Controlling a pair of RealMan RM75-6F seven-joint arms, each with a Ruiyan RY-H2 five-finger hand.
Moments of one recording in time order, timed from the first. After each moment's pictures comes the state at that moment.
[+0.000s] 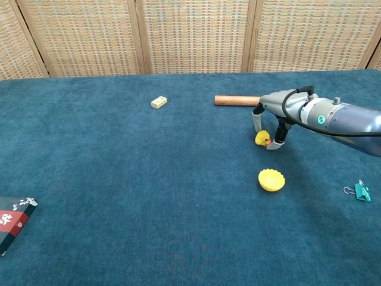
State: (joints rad) left arm -0.12 -1.15 -0.07 -1.62 1.42 1.45 0.14; right arm 0.88 -1.77 0.26 -0.95 -0.98 0.74 -0.46
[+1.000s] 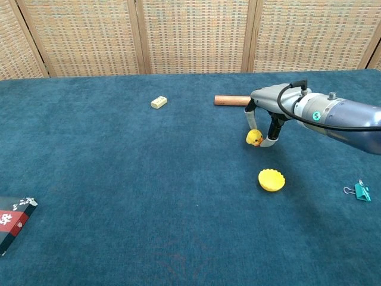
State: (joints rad) left arm -0.12 -1.15 -0.06 -1.62 1.43 1.45 0.13; right arm 0.89 -1.74 0.25 -1.06 -0.97 0.79 -0.51
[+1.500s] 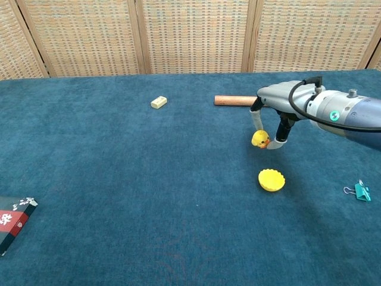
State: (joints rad) left arm -0.11 -1.14 -0.06 -1.62 1.45 1.46 0.11; right arm 0.85 -1.62 0.22 -1.34 -0.89 0.90 -0.64
